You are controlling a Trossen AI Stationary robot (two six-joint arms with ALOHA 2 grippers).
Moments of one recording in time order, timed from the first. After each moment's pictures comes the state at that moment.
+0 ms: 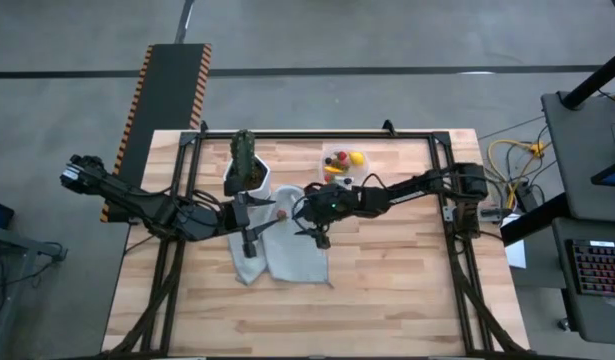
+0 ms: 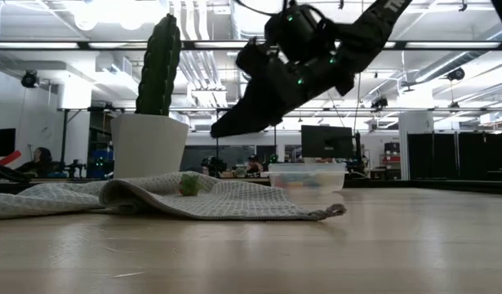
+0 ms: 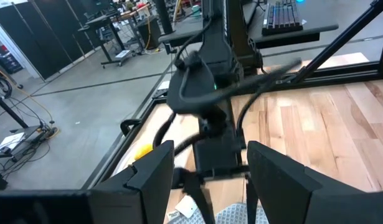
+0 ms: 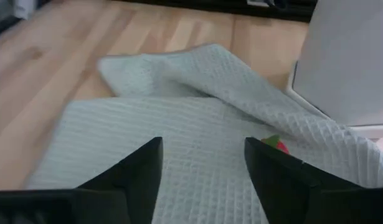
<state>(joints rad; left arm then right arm) -0.41 1.06 0.93 -0.14 -0.72 0.06 -0.05 1.89 1.04 0.33 -0.23 -0.15</state>
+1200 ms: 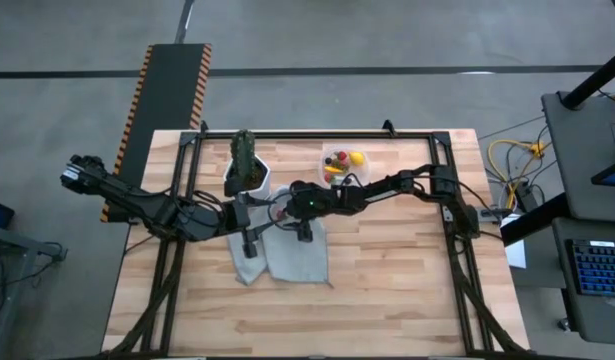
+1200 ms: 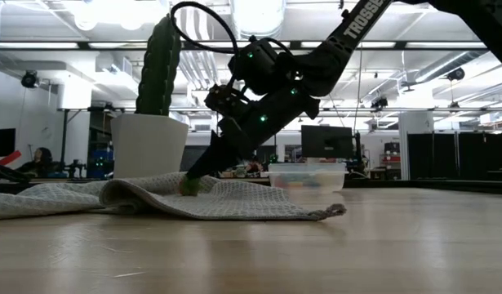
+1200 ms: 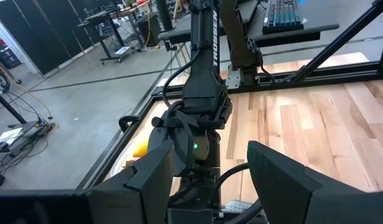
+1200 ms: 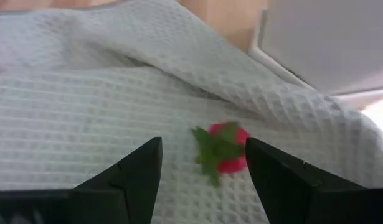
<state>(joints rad) -0.41 1.06 0.93 -0.15 -0.72 0.03 -0.10 2.14 1.27 0.24 -0.12 -0.16</state>
